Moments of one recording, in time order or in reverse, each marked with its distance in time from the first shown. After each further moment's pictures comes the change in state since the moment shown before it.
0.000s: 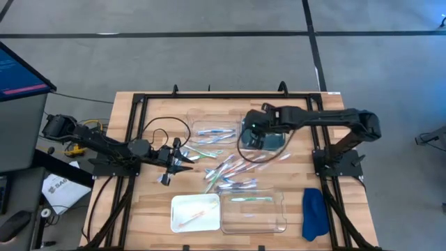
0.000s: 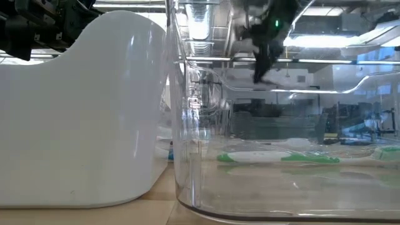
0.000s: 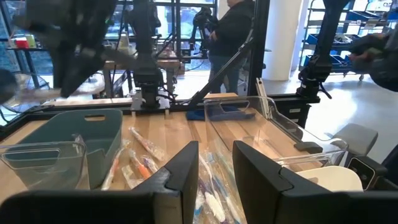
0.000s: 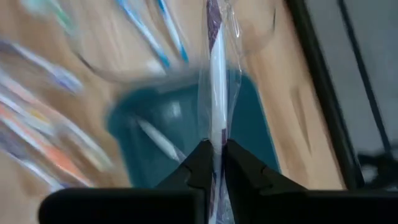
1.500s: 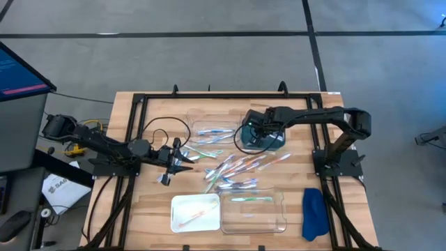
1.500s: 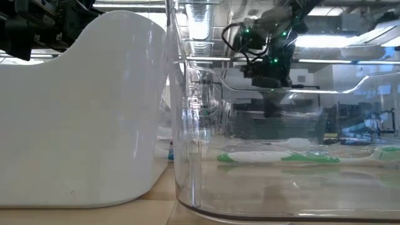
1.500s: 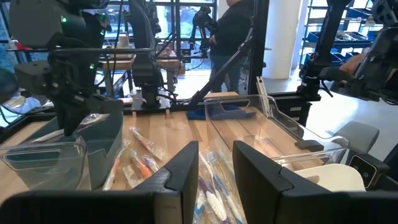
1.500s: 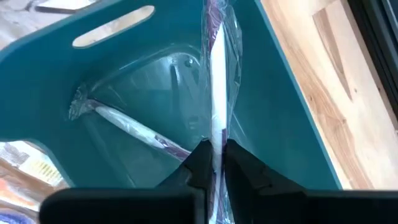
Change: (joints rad) left arm 0.000 0.000 0.000 -0.003 0.000 0.011; right arm -0.119 0.083 -0.161 0.110 -0.053 0.144
